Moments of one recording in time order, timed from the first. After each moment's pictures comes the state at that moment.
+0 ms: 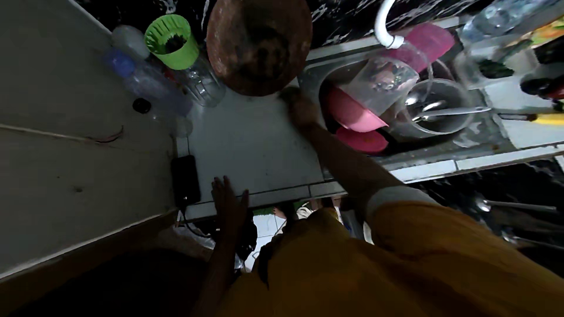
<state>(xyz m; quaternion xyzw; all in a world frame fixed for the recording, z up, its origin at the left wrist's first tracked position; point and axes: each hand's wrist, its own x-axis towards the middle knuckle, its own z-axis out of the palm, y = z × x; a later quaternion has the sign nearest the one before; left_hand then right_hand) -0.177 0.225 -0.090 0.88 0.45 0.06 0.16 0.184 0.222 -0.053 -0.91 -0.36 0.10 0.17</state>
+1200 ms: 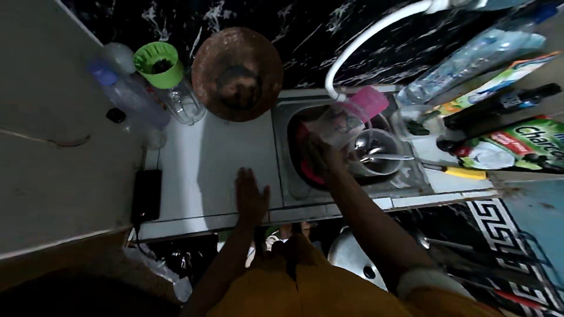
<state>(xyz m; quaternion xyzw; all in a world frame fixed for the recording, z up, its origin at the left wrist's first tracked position) 0.000 0.145 -0.098 0.90 0.38 0.05 0.19 0.218 0.069 0.044 -0.69 -0.02 0.36 0.62</state>
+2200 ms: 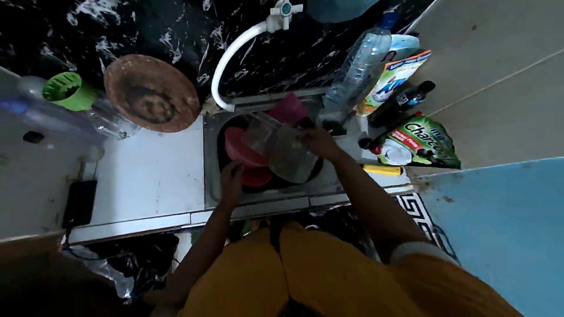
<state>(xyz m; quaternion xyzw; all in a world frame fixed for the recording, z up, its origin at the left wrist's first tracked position) 0.178 0.031 0.007 0.70 0.40 0.21 0.56 0.448 -0.107 0.065 -0.83 -0.39 0.29 0.27</state>
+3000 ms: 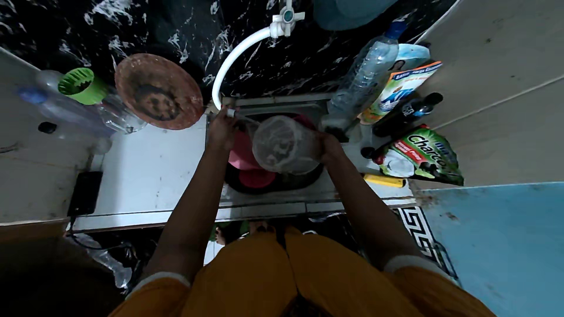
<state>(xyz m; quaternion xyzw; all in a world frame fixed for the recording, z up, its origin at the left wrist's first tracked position) 0.281 0.116 0.100 0.40 0.42 0.32 0.75 0.465 -0.108 0.033 -0.65 0.11 0.38 0.65</state>
